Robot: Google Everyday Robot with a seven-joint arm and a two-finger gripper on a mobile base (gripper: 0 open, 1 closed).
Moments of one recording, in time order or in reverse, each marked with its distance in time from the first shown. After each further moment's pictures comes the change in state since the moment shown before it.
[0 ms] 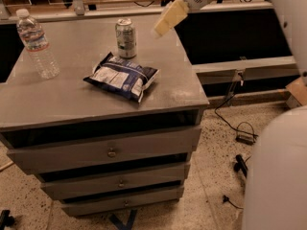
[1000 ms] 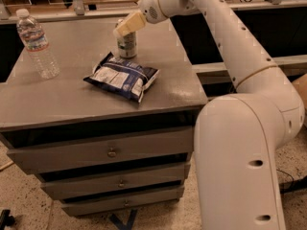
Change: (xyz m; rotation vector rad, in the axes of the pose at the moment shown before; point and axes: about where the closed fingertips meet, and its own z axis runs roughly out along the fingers) arm -0.036 -0.052 0.140 -0.005 -0.246 0.112
